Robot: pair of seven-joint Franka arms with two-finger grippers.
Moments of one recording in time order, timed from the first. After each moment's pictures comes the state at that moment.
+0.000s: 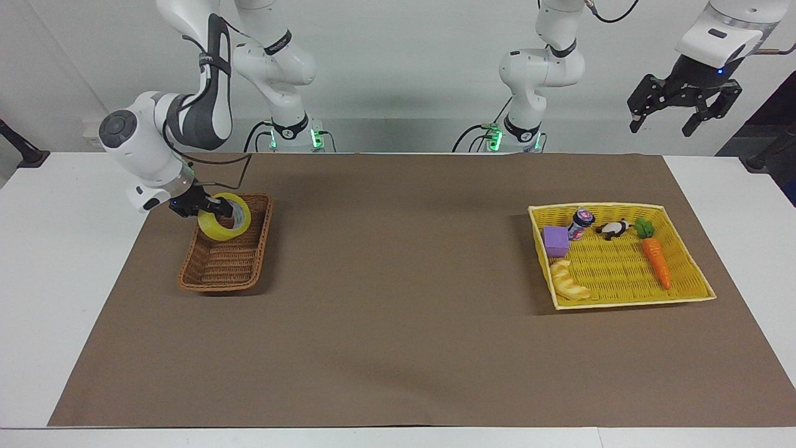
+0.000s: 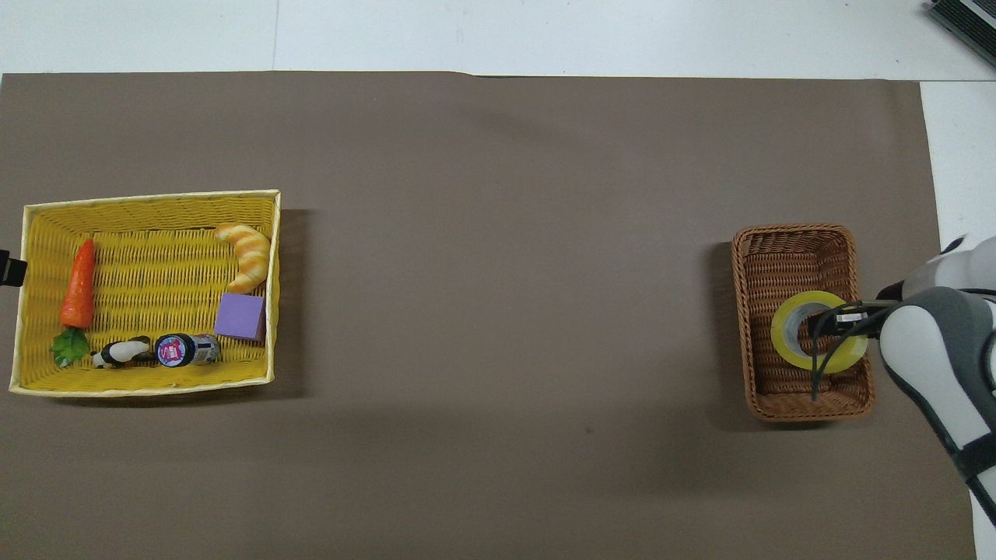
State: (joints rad) left arm -0.07 -0.03 0.04 -1.37 0.01 1.37 0.16; right arm -0.22 0.07 0.02 -2.14 0.01 2.03 -0.11
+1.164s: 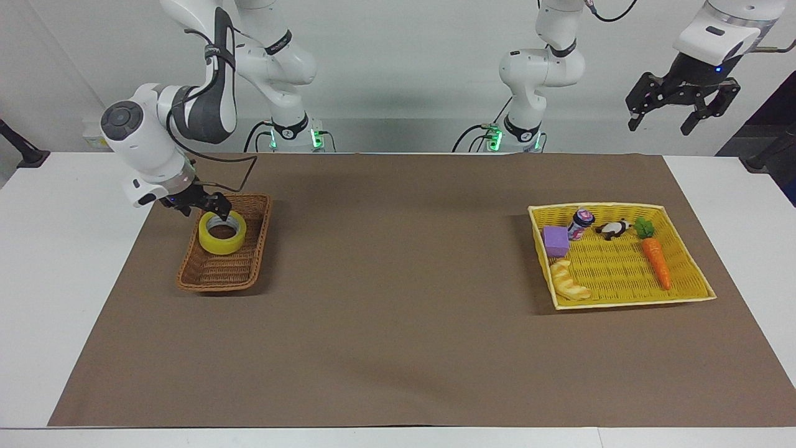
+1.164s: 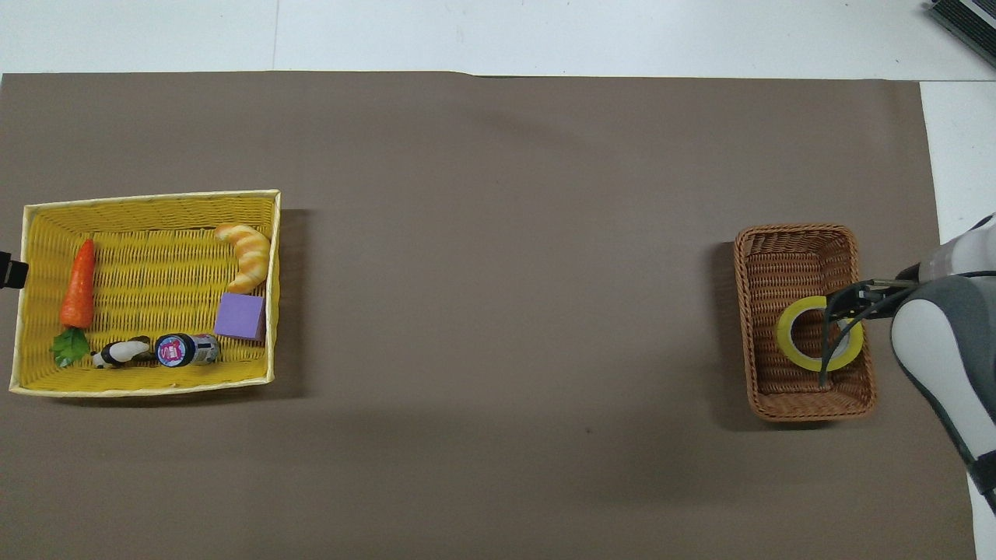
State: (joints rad) left arm -0.07 -0.03 0.03 -1.37 0.01 1.37 0.16; right arm -0.19 0.02 0.02 -2.02 -0.09 1.92 -0.02
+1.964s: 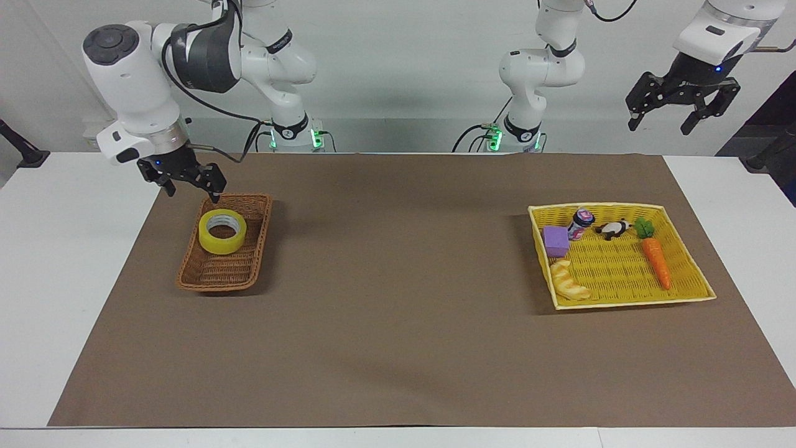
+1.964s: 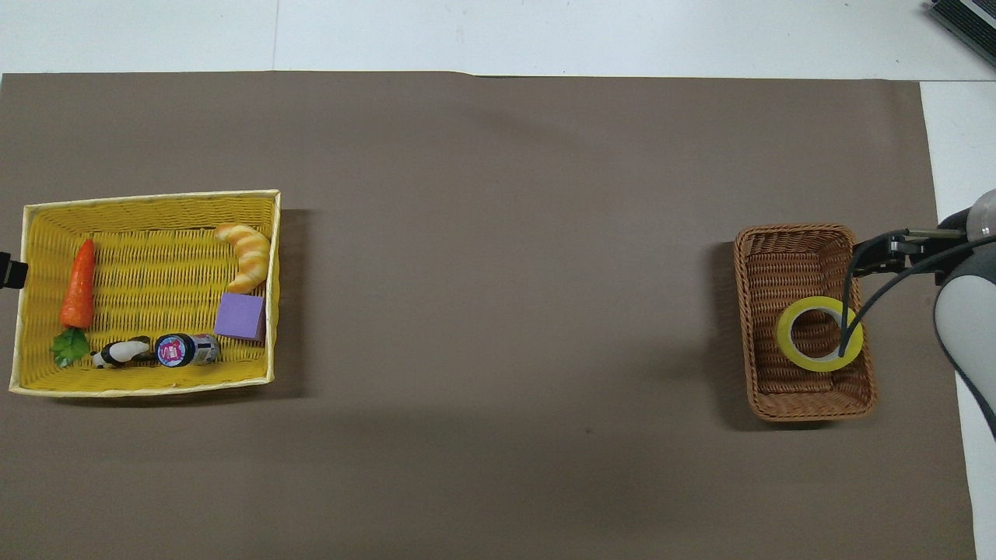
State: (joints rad) left arm -0.07 -0.03 0.03 -1.37 0.01 1.37 0.16; right arm -0.12 -0.03 0.06 -1.78 -0.09 1.74 0.09
